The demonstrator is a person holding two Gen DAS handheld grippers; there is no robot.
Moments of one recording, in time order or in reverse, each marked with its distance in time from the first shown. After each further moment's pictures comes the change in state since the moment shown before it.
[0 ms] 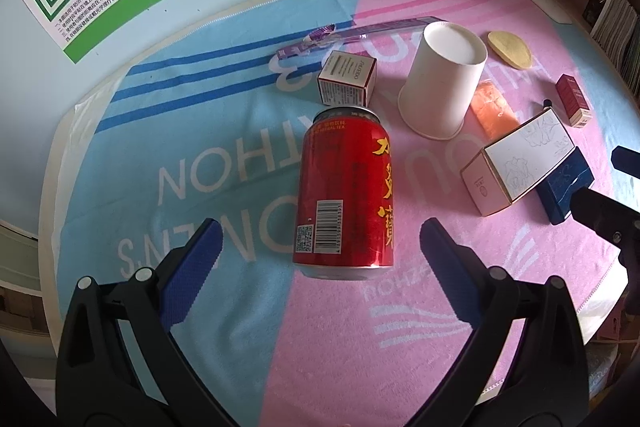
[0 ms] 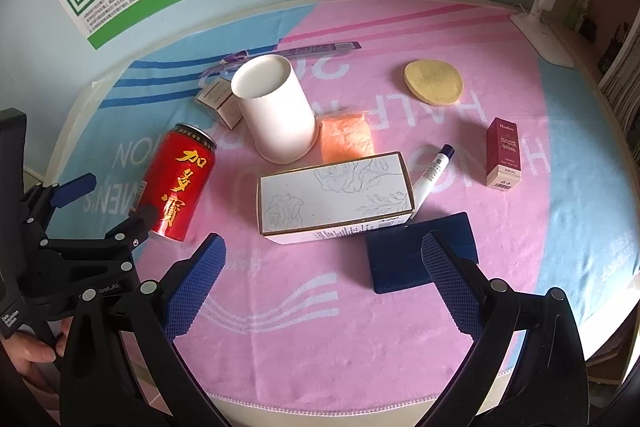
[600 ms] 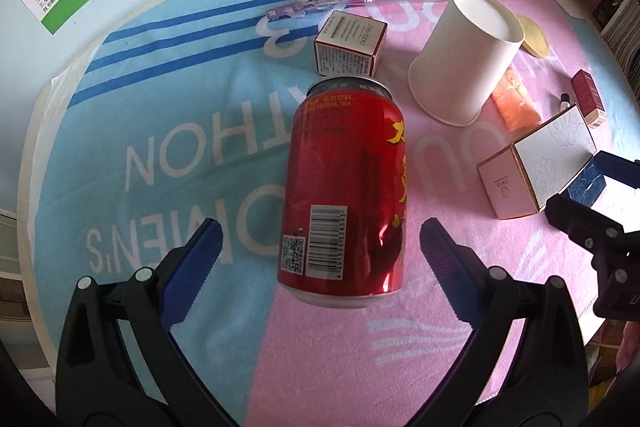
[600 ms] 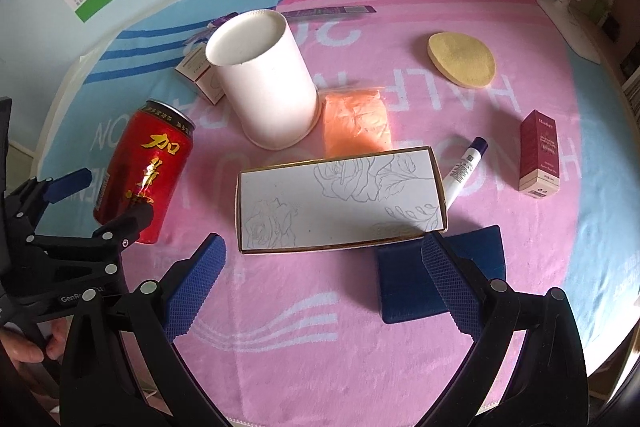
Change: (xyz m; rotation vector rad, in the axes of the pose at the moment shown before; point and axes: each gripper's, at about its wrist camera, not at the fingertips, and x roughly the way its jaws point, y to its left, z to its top) left arm 0.040 0.006 0.005 -0.043 0.101 -0.052; right arm 0.050 0.002 0.014 -0.042 0.111 -0.004
